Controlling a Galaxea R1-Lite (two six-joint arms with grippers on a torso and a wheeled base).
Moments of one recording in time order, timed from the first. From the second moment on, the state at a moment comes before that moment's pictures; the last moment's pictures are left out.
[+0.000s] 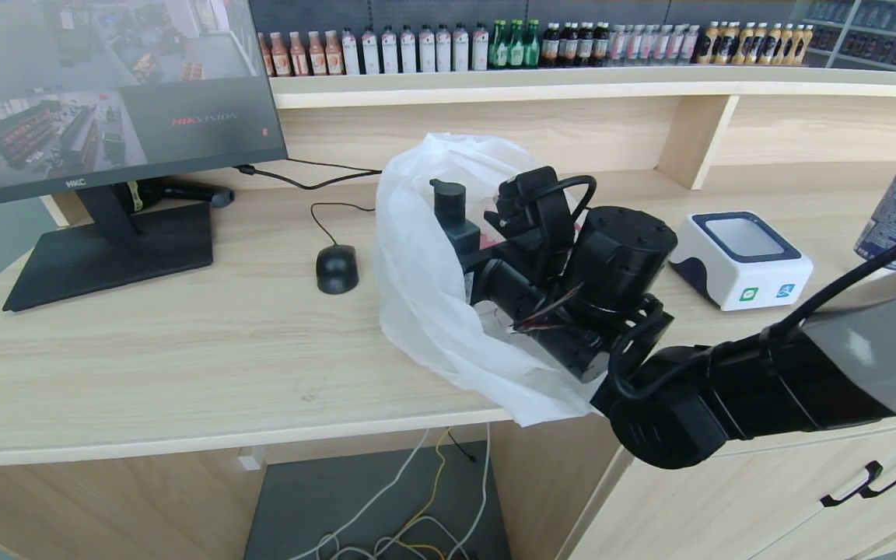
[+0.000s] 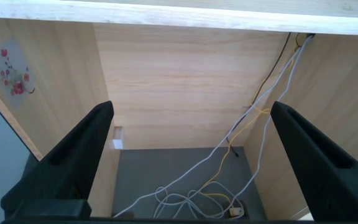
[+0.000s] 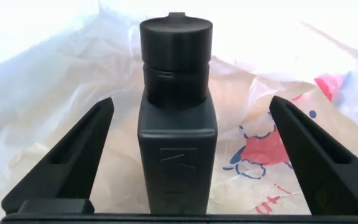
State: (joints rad) left arm 0.00 0.00 0.00 0.00 0.00 0.00; right arm 0.72 2.07 -1.18 -1.11 -0.11 -0.11
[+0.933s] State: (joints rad) left arm 0.00 0.00 0.00 0.00 0.00 0.00; right arm 0.73 1.77 -0.87 -1.12 -0.11 -0.11
